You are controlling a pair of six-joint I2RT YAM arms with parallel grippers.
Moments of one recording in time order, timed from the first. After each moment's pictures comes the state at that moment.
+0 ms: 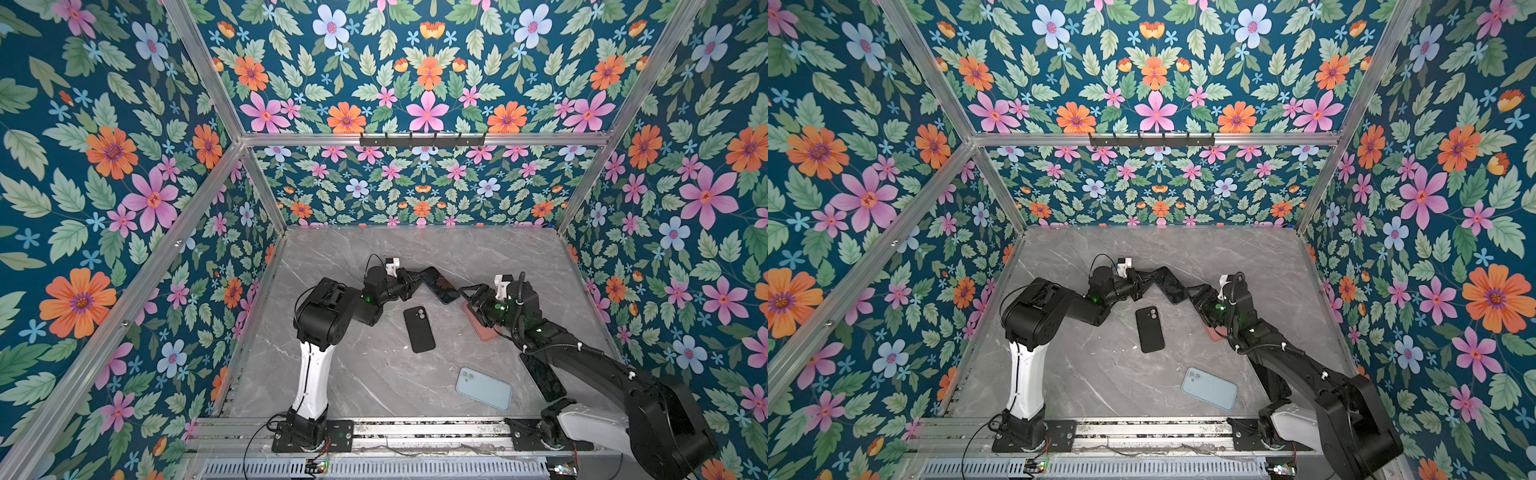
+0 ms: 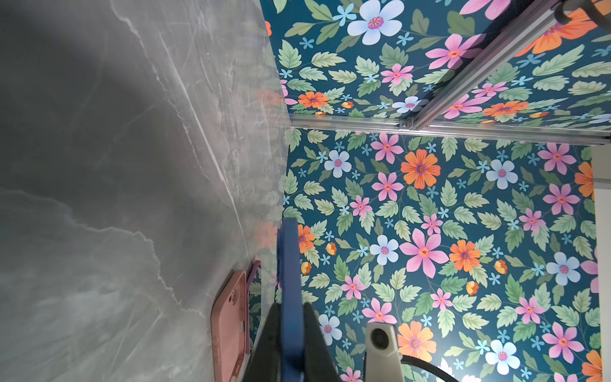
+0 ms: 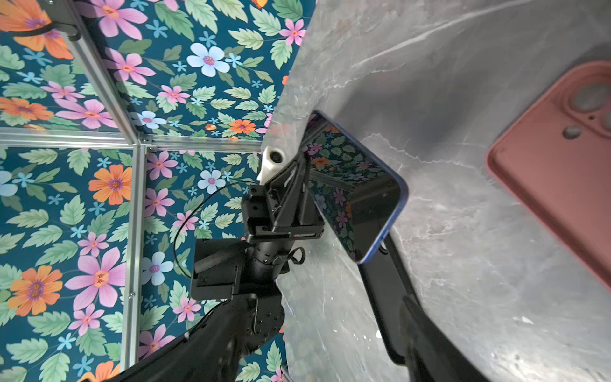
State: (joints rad) left arm -0.48 2.15 0.96 1.09 0.61 -1.53; right arm 0.42 1.17 0.57 0.18 -0.30 1.23
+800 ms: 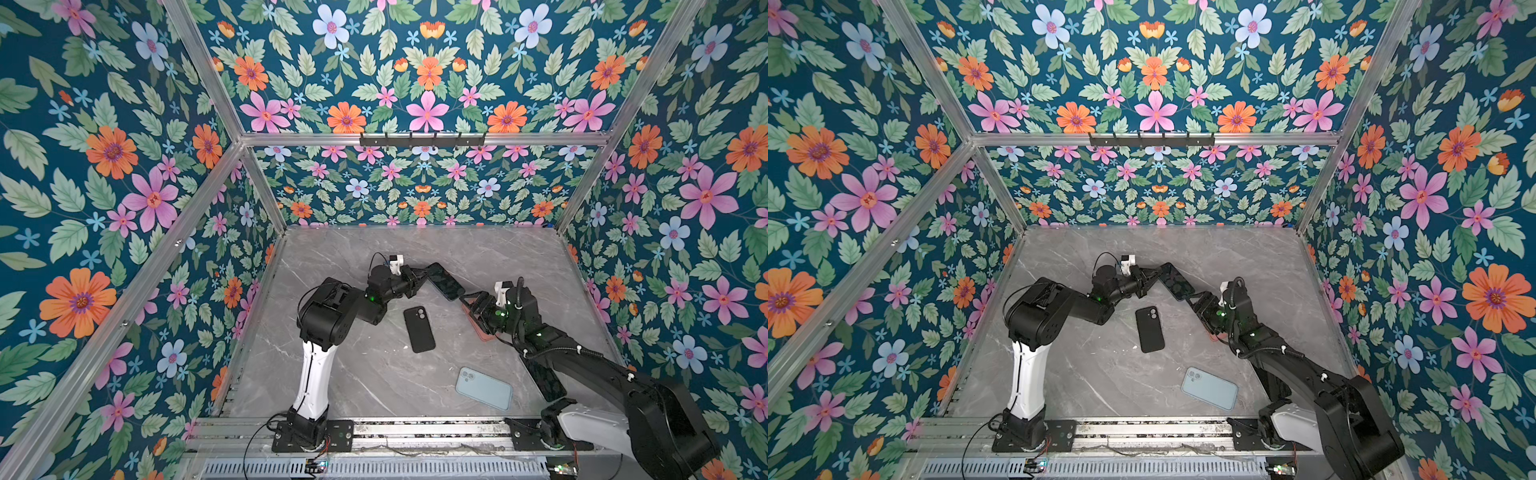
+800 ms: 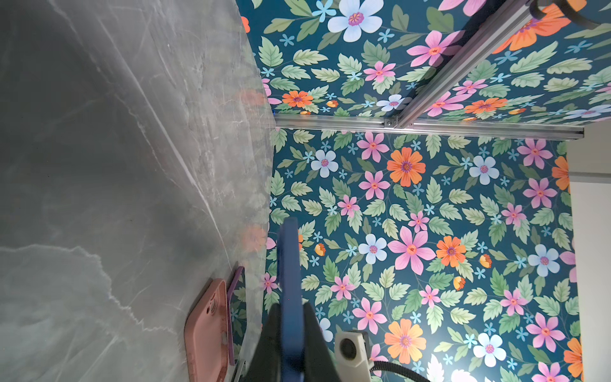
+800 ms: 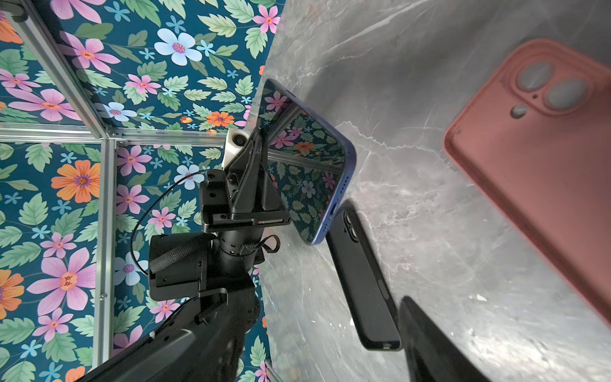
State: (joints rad) left arm -0.50 2.16 1.00 1.13 0.57 -1.56; right arm 0.42 1.19 0.52 0.17 -0.31 1.22
